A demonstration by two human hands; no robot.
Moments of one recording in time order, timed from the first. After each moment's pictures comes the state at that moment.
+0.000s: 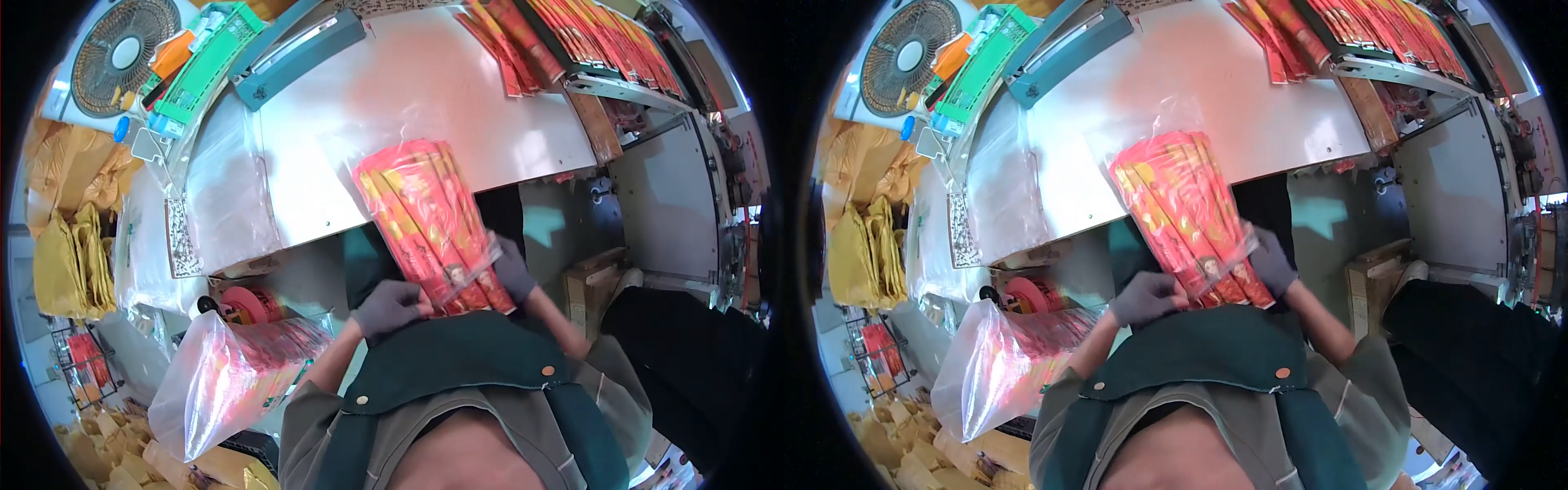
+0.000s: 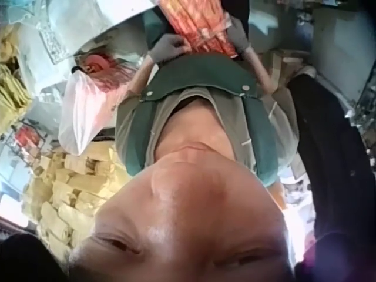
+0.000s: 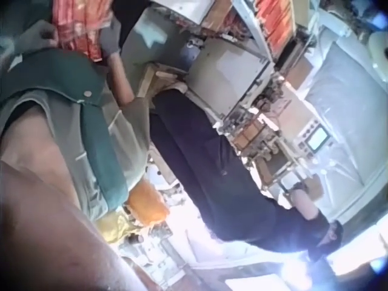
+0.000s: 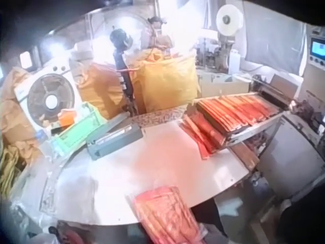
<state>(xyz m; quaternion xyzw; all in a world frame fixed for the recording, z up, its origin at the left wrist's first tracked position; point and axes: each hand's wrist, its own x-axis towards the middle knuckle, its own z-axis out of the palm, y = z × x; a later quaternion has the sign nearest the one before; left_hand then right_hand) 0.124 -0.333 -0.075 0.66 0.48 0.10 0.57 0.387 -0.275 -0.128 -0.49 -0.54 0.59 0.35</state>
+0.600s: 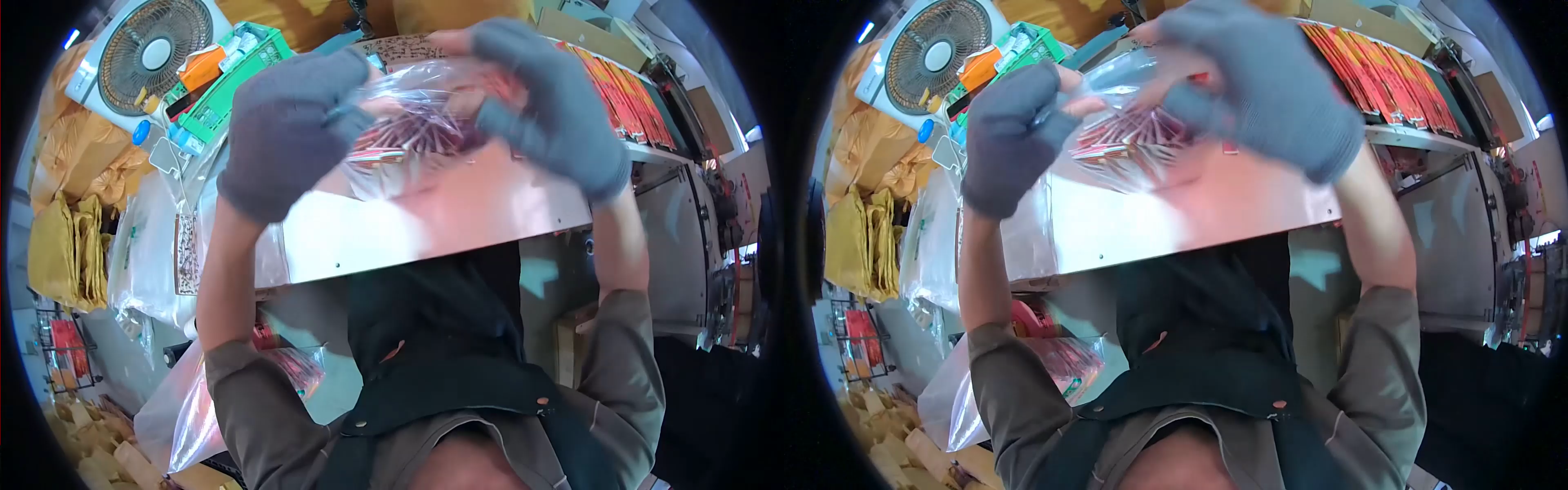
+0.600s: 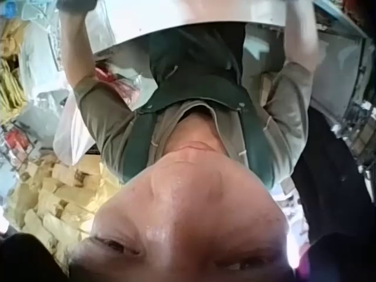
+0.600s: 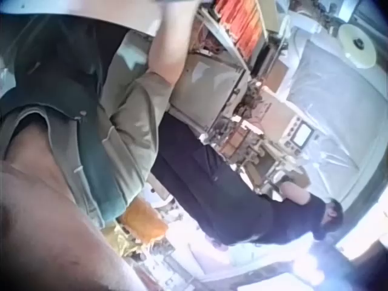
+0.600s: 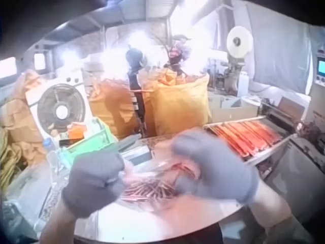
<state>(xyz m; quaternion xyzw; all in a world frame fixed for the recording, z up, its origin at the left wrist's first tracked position) 0.071 -0.152 0.173 0.83 0.42 0.36 -0.10 0.305 -0.092 0.174 -0.14 -0.90 -0.05 0.41</state>
